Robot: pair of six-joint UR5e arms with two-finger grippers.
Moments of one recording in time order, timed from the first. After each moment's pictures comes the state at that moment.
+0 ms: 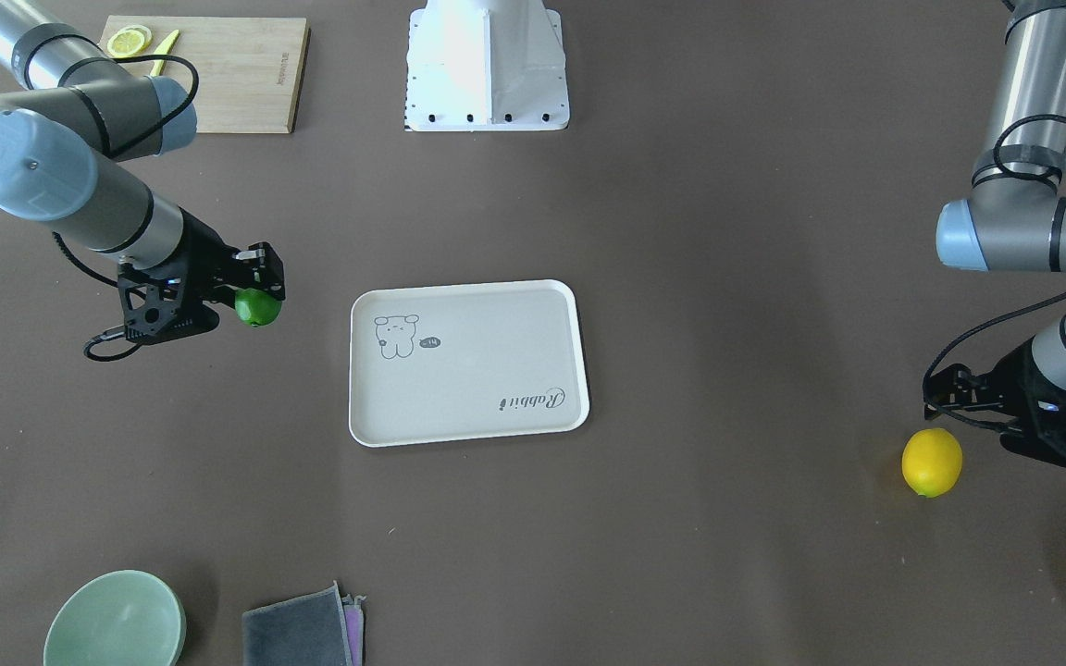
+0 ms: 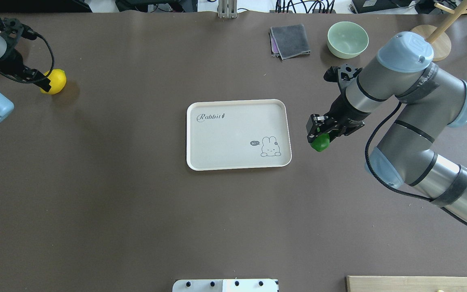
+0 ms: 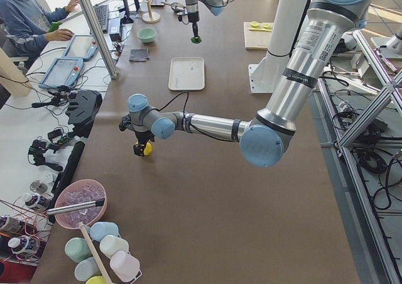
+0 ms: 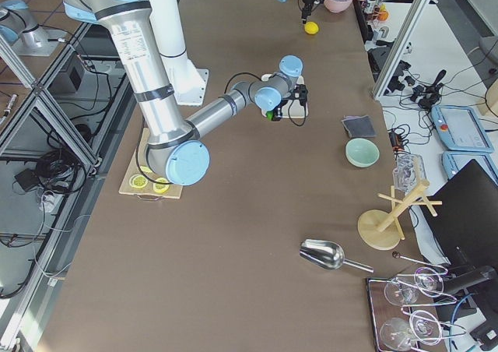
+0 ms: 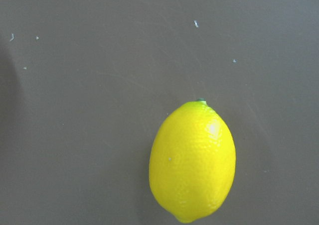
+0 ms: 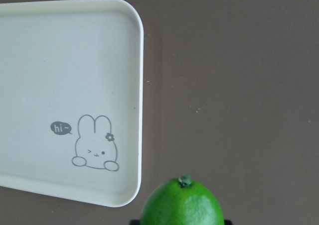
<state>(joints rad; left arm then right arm) -1.12 -1.99 -1.21 -2.01 -2.17 -0.26 0.78 -1.17 1.71 -1.35 2.30 0.95</state>
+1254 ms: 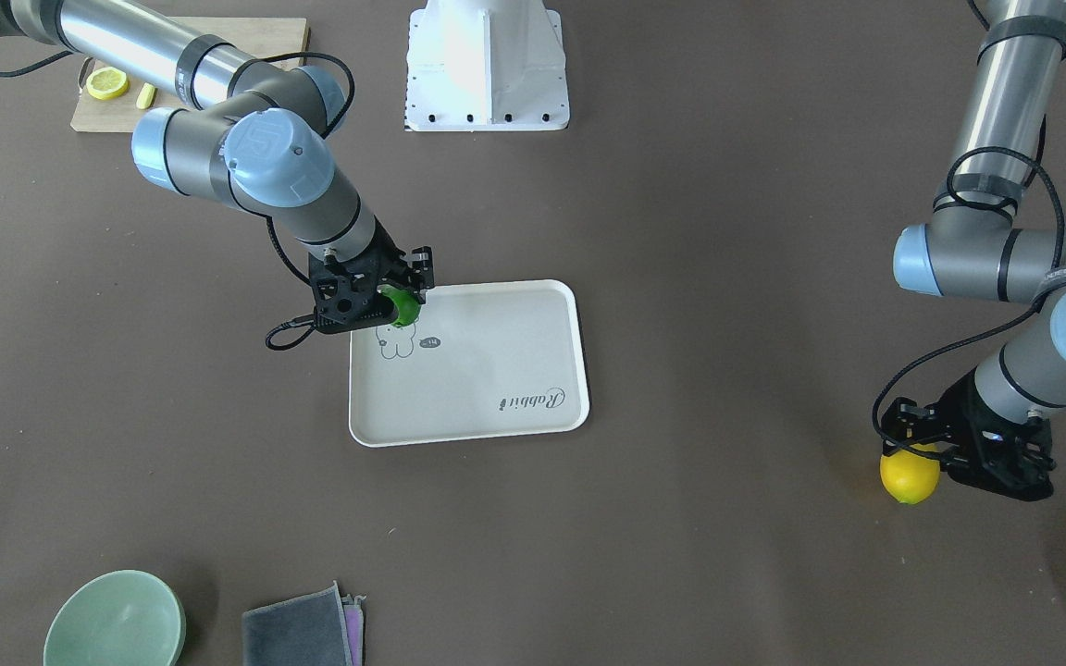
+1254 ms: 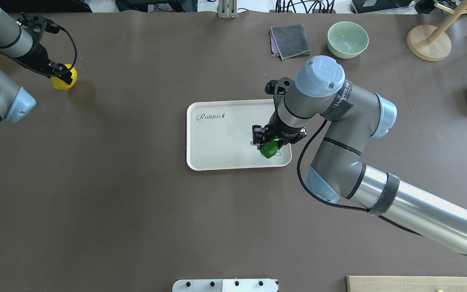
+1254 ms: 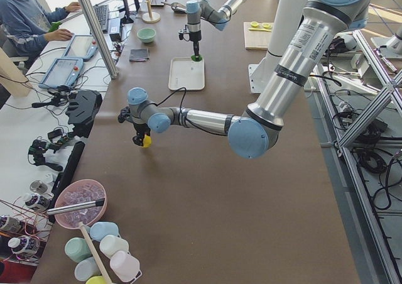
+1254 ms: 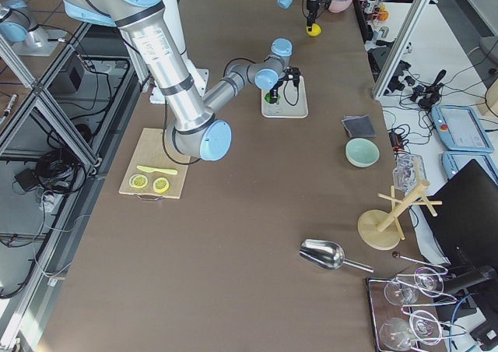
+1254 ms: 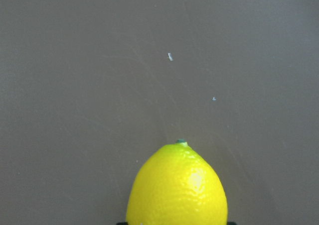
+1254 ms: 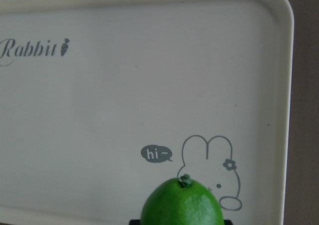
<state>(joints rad) -1.08 -2.08 -1.18 -2.07 -2.19 -0.43 0.64 -0.96 1.56 -1.34 2.11 1.09</state>
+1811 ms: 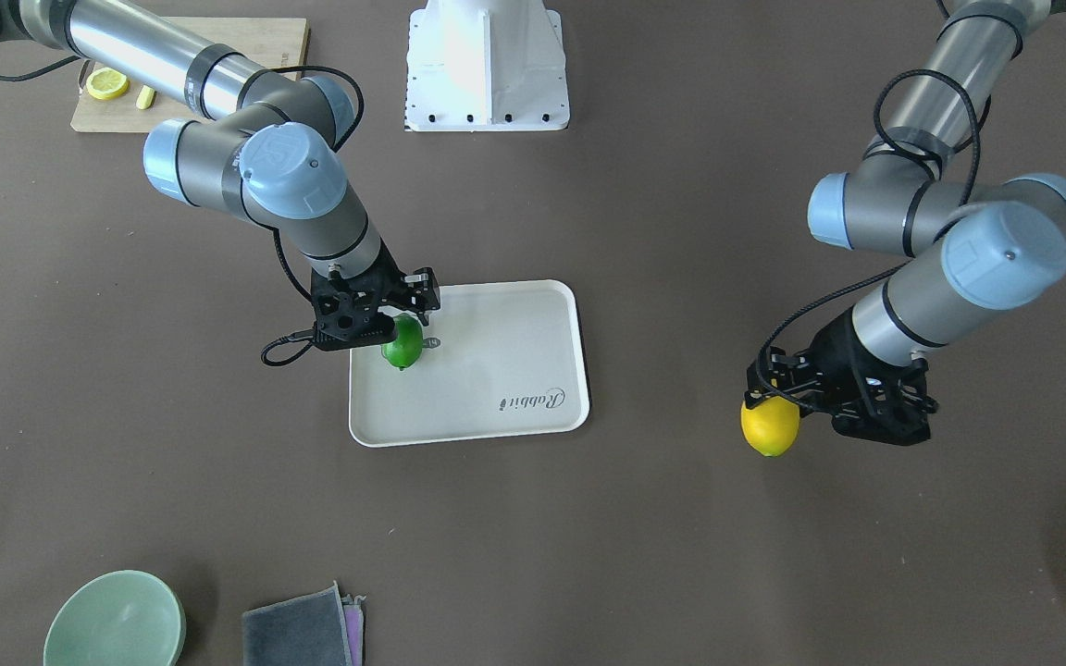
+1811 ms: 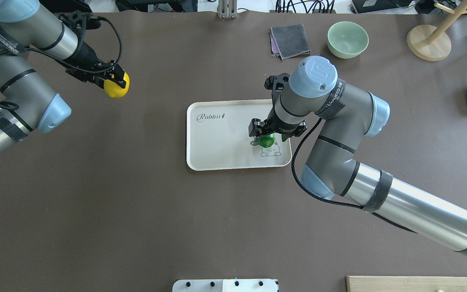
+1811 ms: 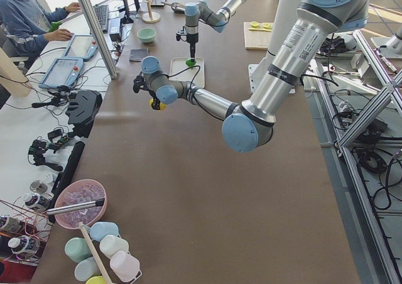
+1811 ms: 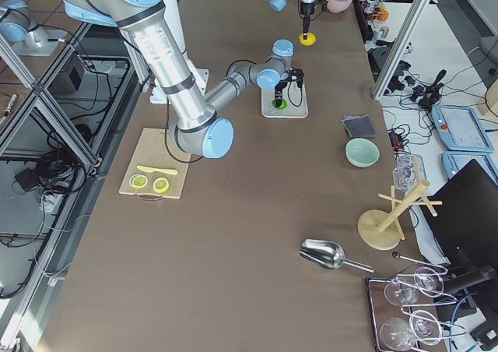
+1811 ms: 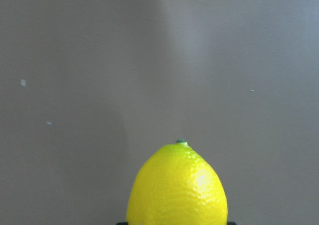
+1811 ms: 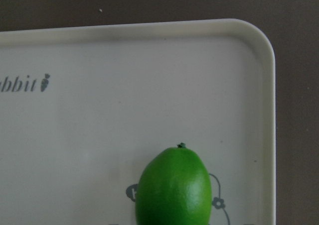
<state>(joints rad) -0.93 -2.12 -1.42 -2.04 -2.27 -0.92 0.64 -0.94 1.52 -1.33 2.05 1.11</state>
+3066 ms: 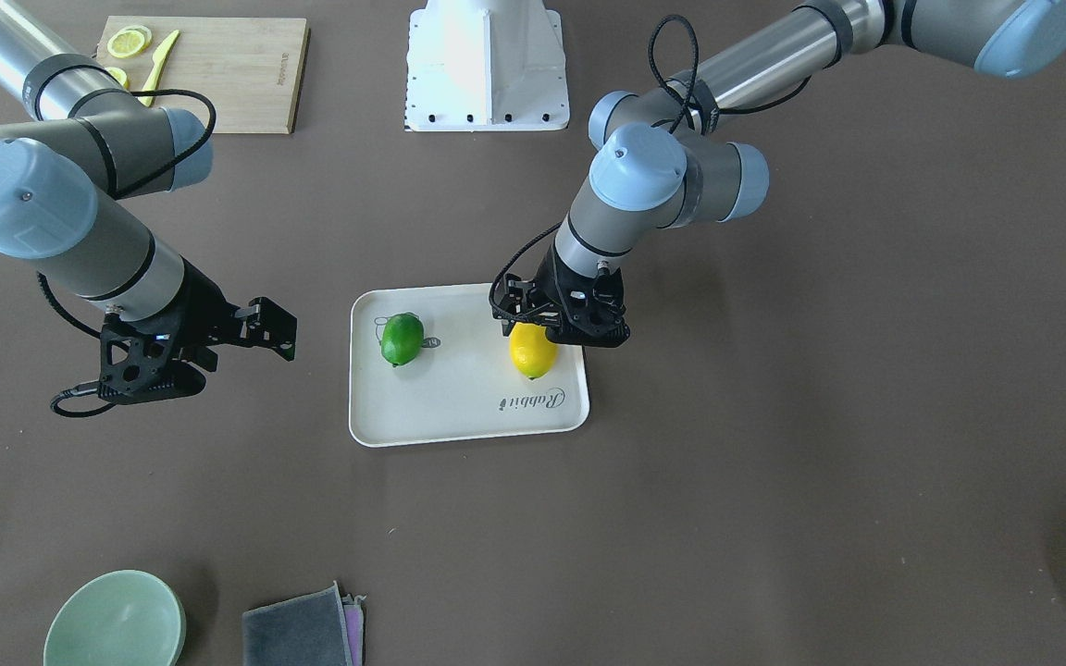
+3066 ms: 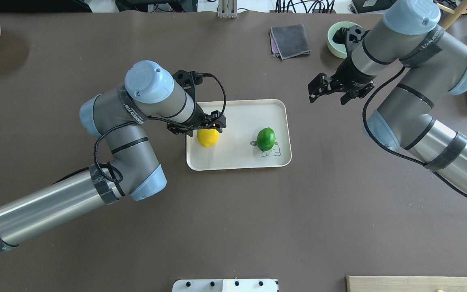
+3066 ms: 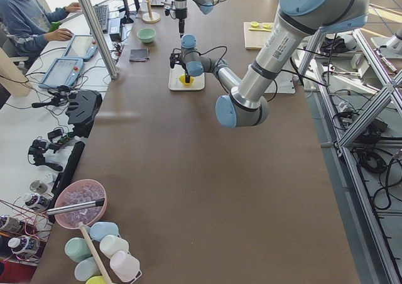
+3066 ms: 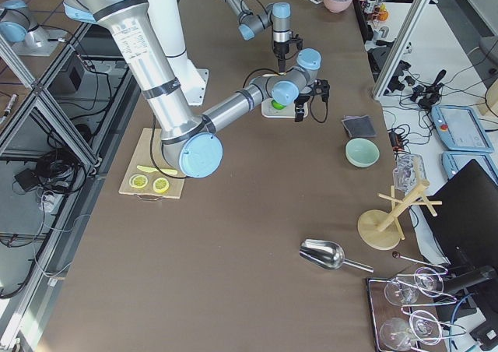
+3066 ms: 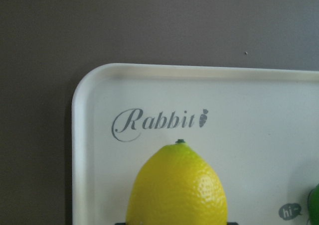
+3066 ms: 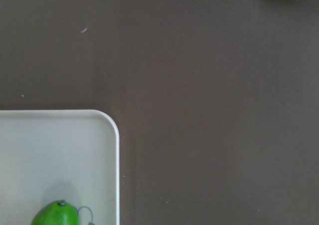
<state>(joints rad) -0.61 -2.31 -1.40 -2.03 -1.99 -1.28 0.92 -1.10 1.60 -1.35 2.26 0.90</state>
